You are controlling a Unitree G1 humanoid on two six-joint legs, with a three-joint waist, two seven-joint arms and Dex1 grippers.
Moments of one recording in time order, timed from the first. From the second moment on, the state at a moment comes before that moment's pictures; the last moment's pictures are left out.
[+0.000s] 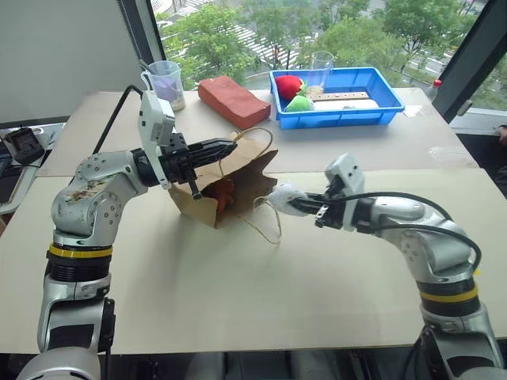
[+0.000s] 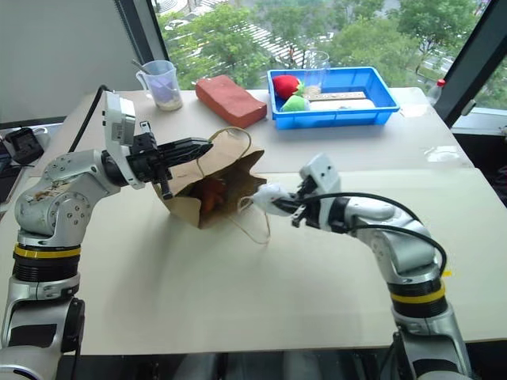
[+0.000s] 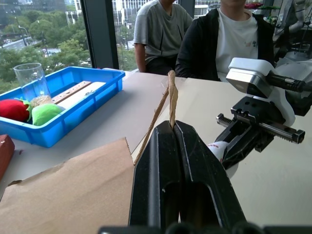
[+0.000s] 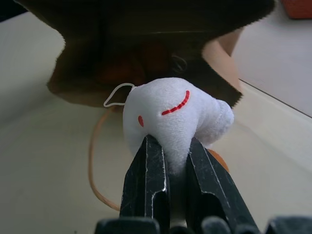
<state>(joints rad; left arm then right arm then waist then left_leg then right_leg) -0.70 0.61 0.08 -0.07 -0.62 0.54 -0.98 -0.55 -0.49 0.07 -0.31 0.45 0.93 0.70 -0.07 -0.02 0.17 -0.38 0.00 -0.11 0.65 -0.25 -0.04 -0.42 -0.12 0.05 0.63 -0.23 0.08</state>
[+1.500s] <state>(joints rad) -0.69 0.60 0.06 -0.10 -0.63 0.55 -0.99 -0.53 -0.40 0.24 -0.22 0.45 0.99 0.72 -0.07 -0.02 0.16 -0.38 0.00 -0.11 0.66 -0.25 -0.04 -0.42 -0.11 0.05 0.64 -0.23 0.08</state>
